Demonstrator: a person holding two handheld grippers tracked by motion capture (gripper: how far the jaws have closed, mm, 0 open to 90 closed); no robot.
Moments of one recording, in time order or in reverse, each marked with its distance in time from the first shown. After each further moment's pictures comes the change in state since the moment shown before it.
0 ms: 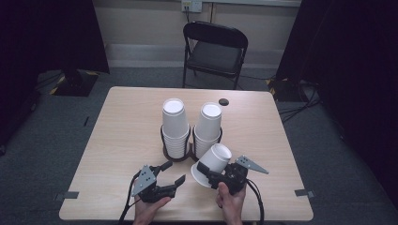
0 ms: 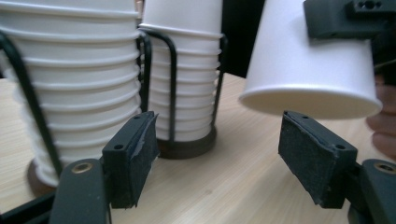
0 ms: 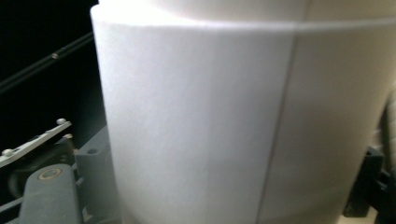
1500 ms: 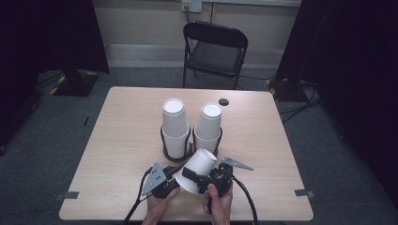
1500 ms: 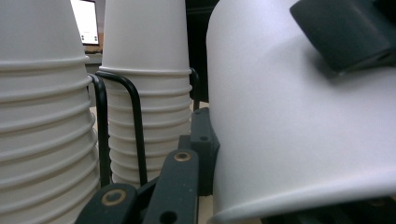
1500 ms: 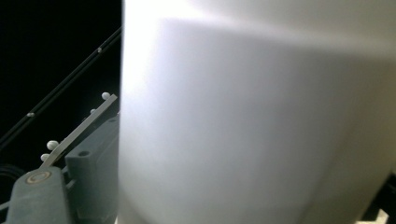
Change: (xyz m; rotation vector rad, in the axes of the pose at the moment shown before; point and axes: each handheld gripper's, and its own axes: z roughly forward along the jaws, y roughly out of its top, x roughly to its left) left arm -0.008 0.001 0.030 -0.118 -0.070 0.080; right arm 0.017 -0.013 0.025 0.106 0.151 0.166
